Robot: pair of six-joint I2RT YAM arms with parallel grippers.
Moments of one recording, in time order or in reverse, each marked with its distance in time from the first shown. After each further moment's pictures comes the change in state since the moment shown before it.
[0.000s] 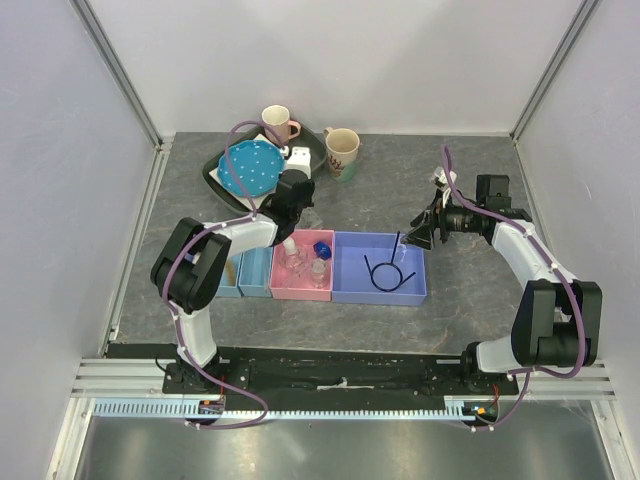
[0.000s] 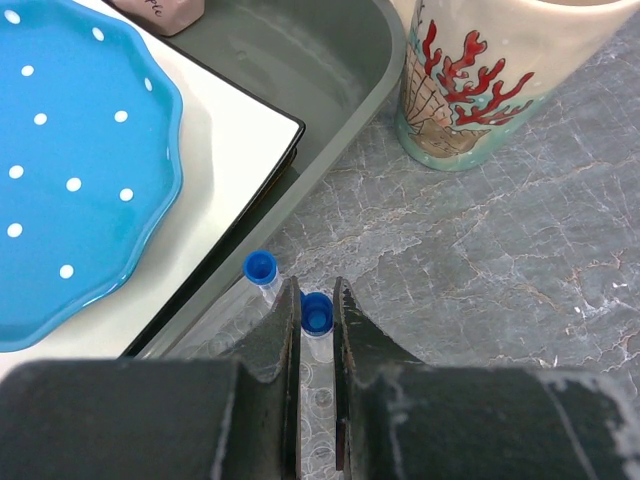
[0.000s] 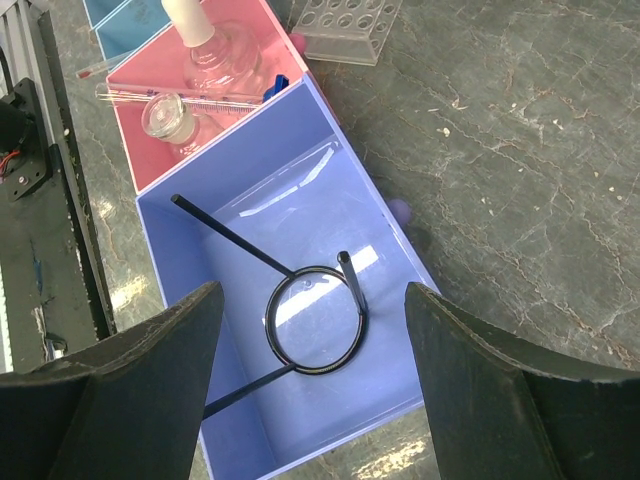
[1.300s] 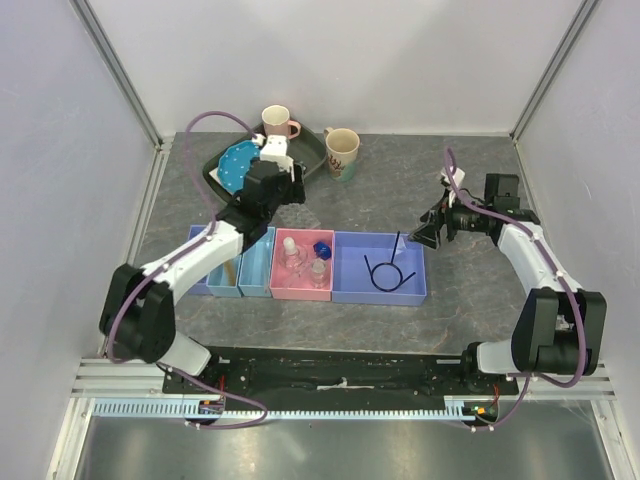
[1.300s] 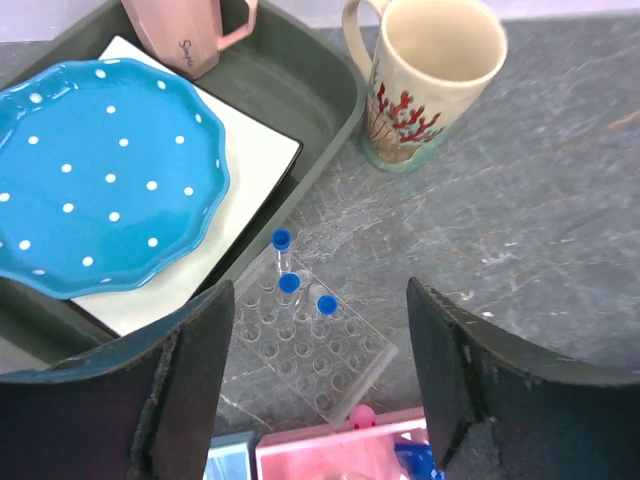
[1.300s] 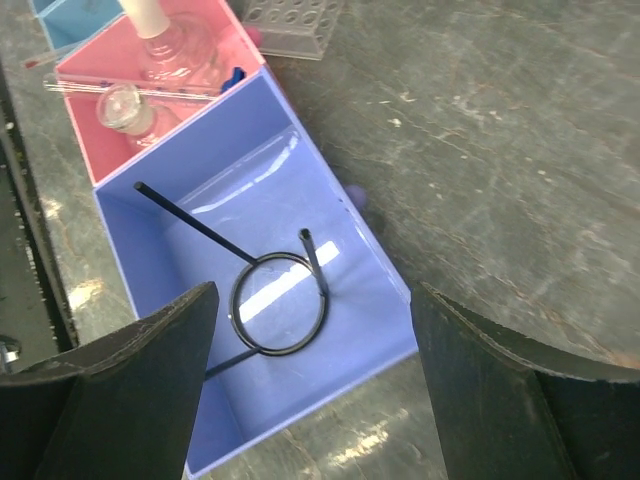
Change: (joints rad) left arm 0.014 -0.359 -0.069 -0.244 0.090 -0.007; right arm -0.029 -0.032 0.010 -0.030 0.048 -0.054
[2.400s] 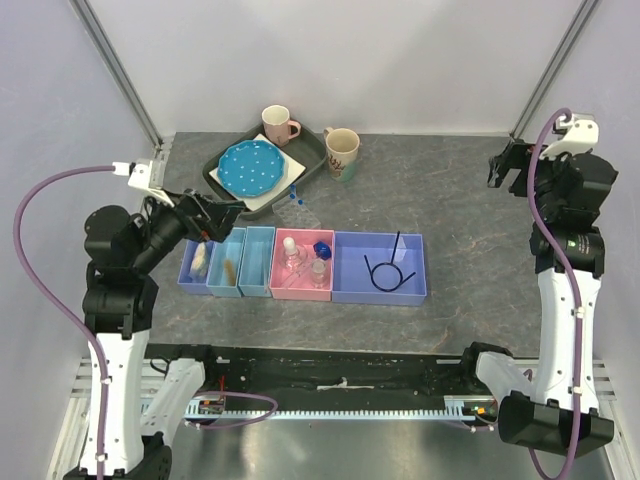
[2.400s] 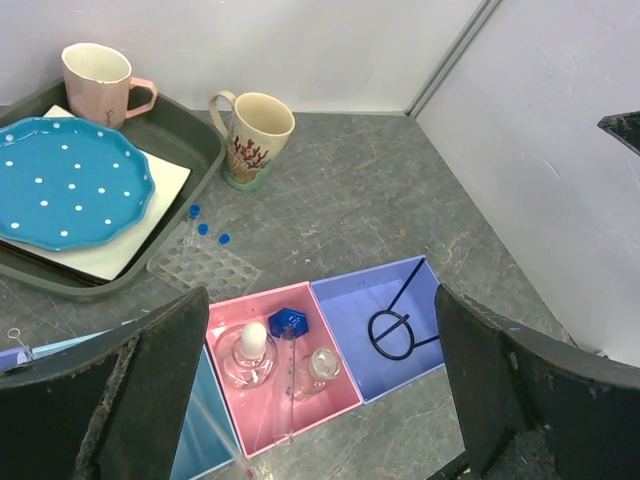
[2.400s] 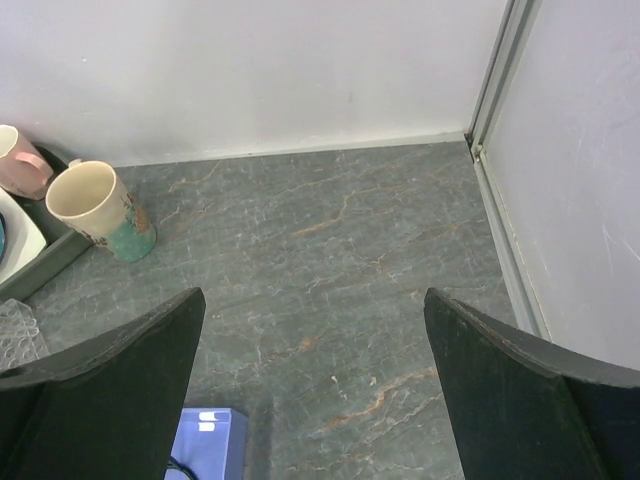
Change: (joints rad) left arm 0.506 -0.798 0.089 -0.627 0.811 -0.186; right arm -0.151 -0.406 0.277 0.054 0.864 0.590
